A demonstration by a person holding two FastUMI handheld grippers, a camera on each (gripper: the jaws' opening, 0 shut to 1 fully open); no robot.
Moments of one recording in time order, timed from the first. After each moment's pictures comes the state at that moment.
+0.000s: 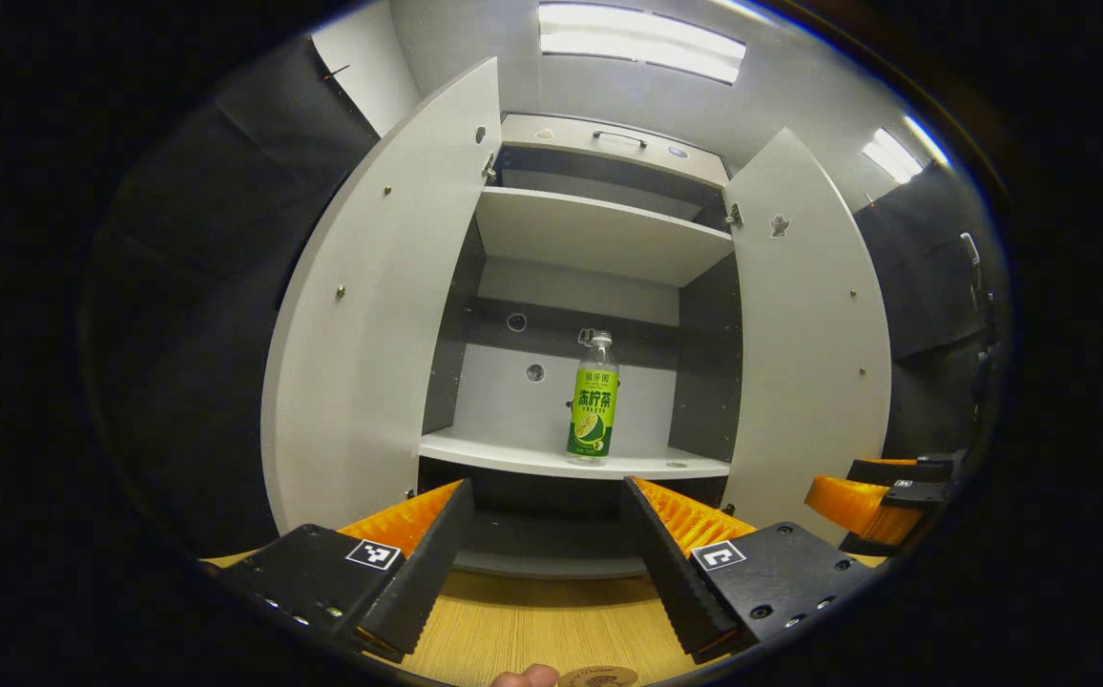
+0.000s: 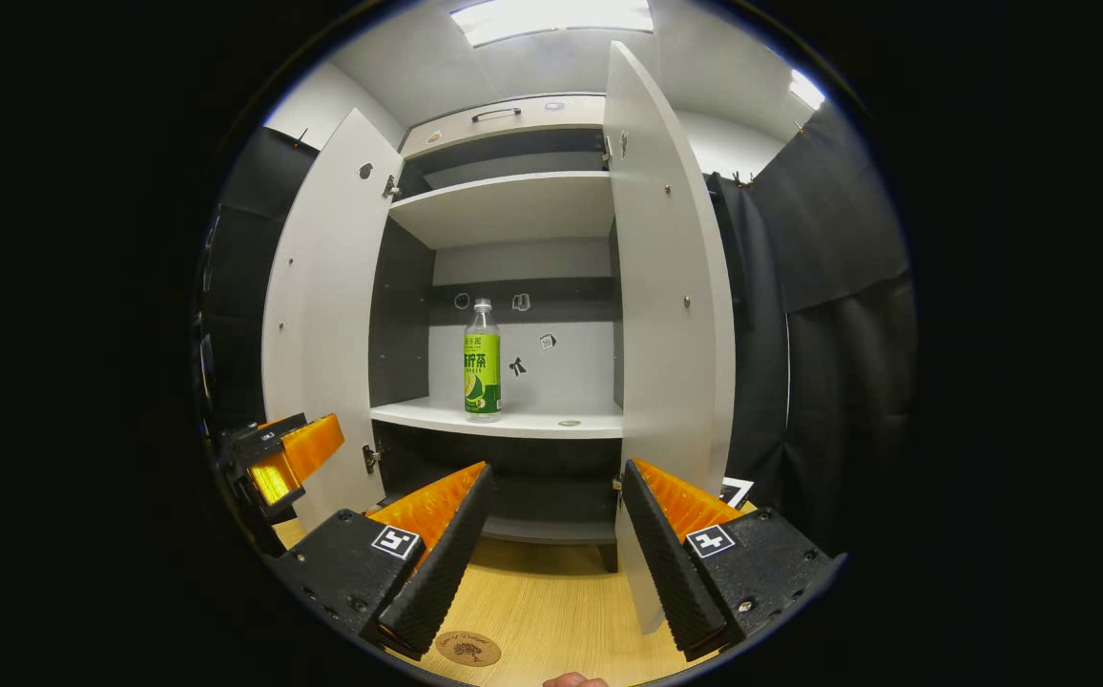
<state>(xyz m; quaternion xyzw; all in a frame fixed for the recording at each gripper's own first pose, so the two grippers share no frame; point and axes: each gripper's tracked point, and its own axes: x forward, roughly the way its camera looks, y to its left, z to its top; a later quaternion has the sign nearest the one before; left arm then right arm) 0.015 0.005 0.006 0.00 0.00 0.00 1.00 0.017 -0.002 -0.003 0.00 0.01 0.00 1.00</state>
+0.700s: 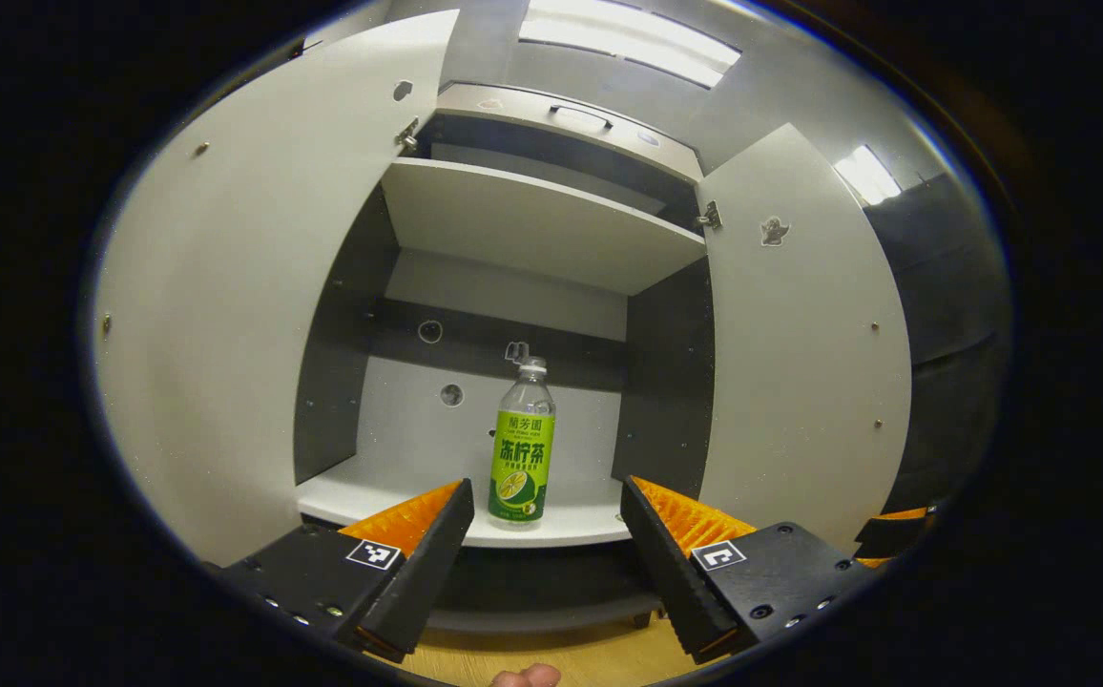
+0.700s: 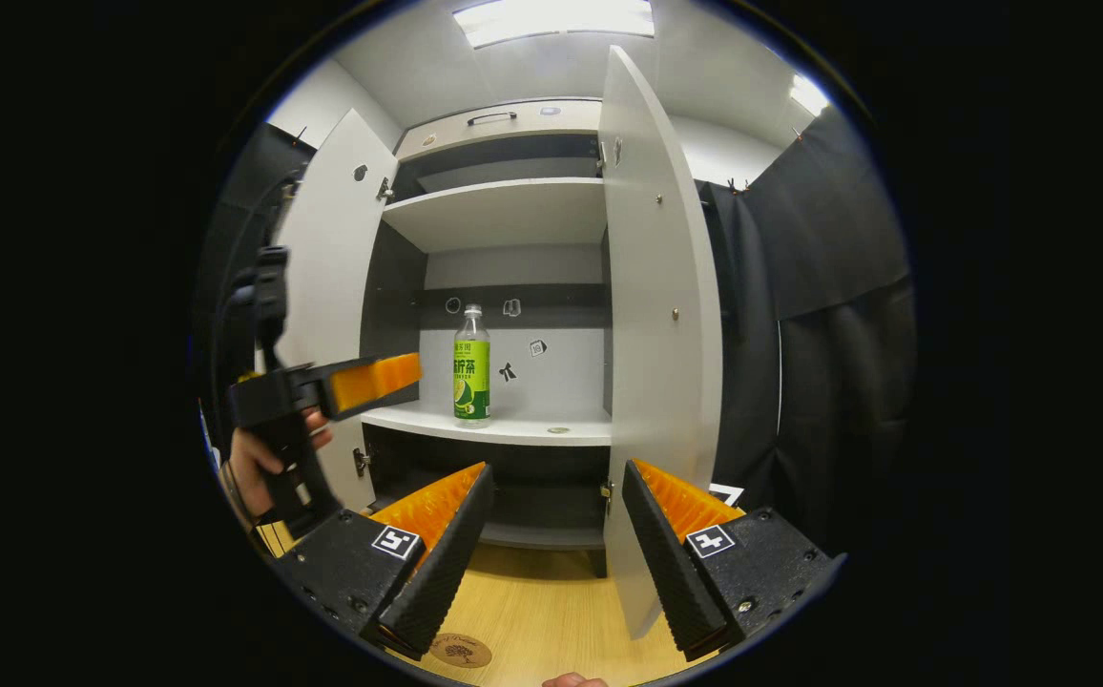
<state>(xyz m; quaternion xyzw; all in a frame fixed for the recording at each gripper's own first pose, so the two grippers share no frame) 0.155 -0.055 0.044 -0.02 -0.01 -0.13 0.99 0.014 -0.012 0.005 0.00 0.00 -0.02 1.00</state>
